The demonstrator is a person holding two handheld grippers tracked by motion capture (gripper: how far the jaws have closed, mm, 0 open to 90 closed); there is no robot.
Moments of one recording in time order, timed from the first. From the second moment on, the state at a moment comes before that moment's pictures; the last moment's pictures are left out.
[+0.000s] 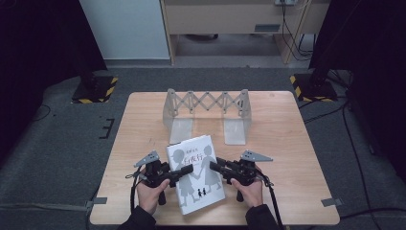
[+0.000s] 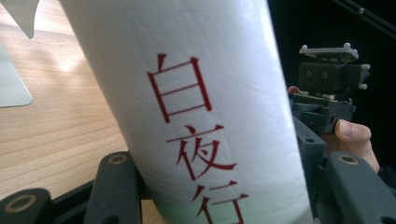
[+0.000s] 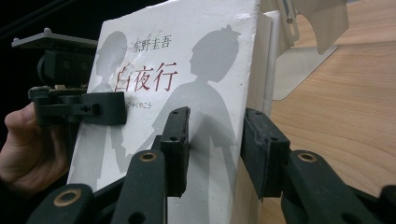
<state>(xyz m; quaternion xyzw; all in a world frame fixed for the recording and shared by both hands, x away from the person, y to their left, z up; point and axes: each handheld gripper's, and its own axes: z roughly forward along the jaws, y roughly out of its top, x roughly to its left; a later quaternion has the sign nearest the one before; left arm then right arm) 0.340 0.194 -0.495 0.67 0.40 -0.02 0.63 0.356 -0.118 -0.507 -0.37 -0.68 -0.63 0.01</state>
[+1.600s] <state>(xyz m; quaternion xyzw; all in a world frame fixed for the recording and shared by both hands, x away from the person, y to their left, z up) 0.342 0.210 -0.432 0.67 0.43 0.08 0.60 0.380 -0.218 -0.518 -0.50 -0.74 -0.42 -0.17</state>
